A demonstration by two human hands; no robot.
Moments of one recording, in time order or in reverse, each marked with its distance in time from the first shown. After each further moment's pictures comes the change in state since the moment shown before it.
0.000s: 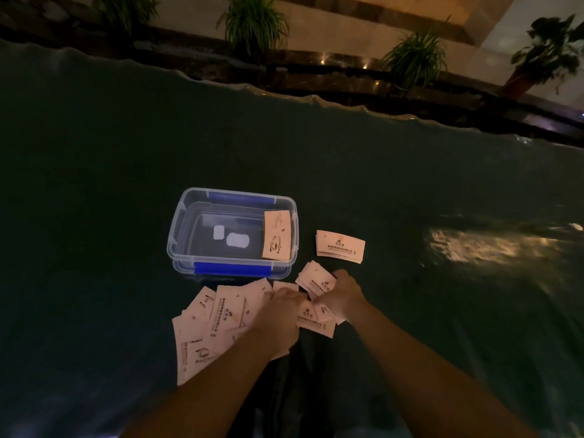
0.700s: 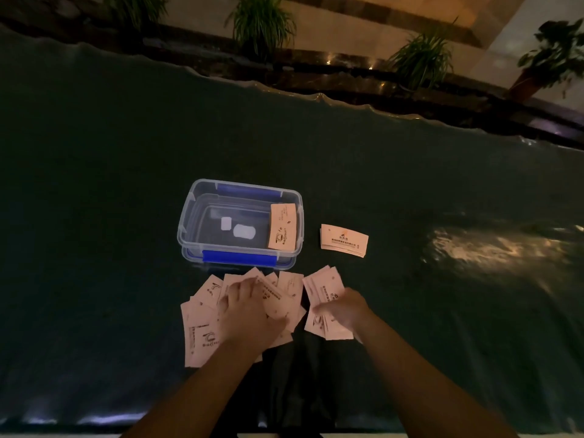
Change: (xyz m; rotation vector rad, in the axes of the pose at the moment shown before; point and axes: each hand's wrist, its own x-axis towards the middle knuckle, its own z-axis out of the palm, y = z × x) left_hand -0.038 -0.043 0.026 -0.053 0.287 -0.412; right_hand -0.033 0.025 0.015 0.221 -0.120 0.116
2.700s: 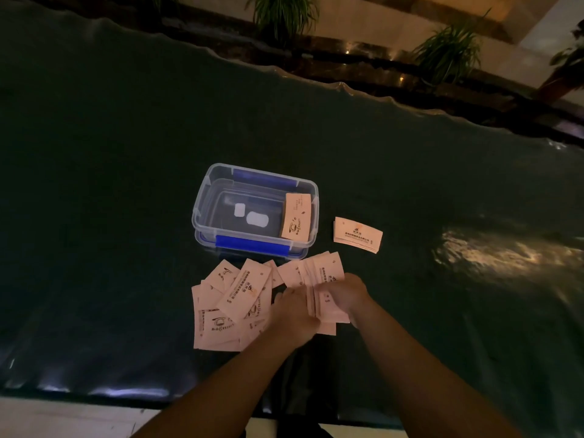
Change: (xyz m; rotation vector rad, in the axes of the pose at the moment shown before) left_hand 0.000 0.053 0.026 -0.142 -0.196 0.208; right_hand 0.007 -0.021 0.016 0.209 -0.012 -0.048
